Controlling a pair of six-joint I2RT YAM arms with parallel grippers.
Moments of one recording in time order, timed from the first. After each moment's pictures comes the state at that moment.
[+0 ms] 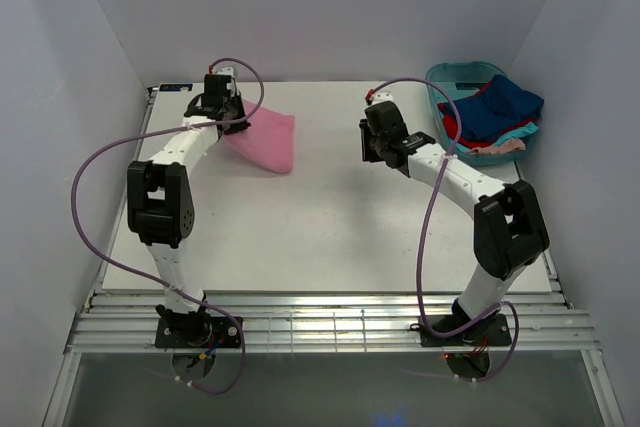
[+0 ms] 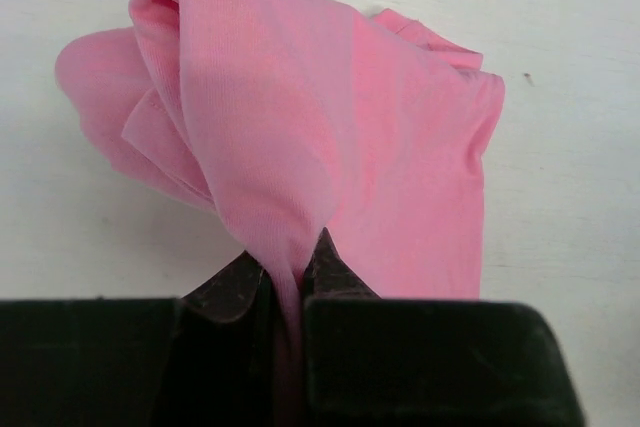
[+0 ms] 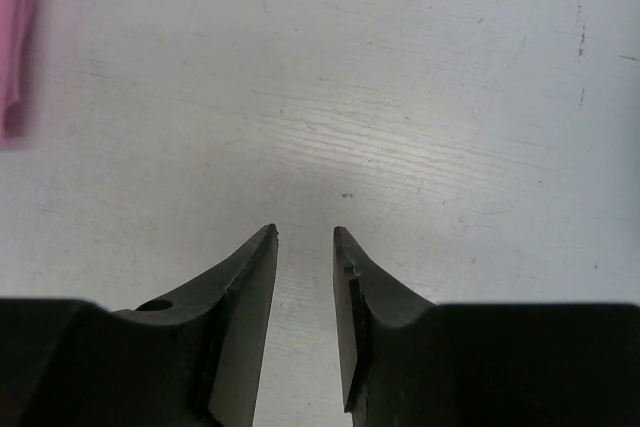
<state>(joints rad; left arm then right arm) -0.17 1.96 1.56 -0.30 -0.01 -0.28 0.55 1.71 1.31 -0.31 0.24 0.24</state>
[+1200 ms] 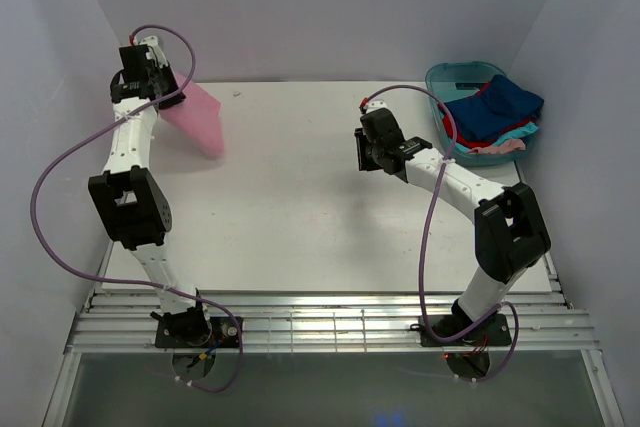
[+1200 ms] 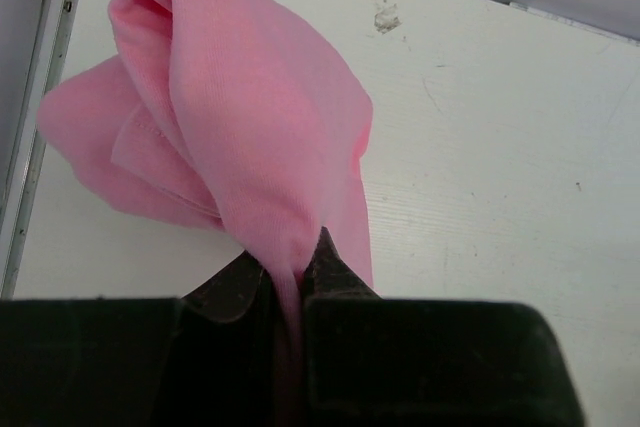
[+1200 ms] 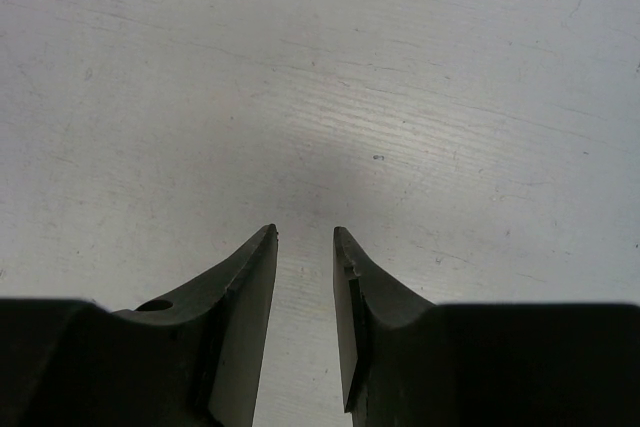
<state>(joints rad) 0.18 1.94 1.86 -0.53 0.13 -0.13 0.59 1.69 1.27 -0.34 0.20 0.26</state>
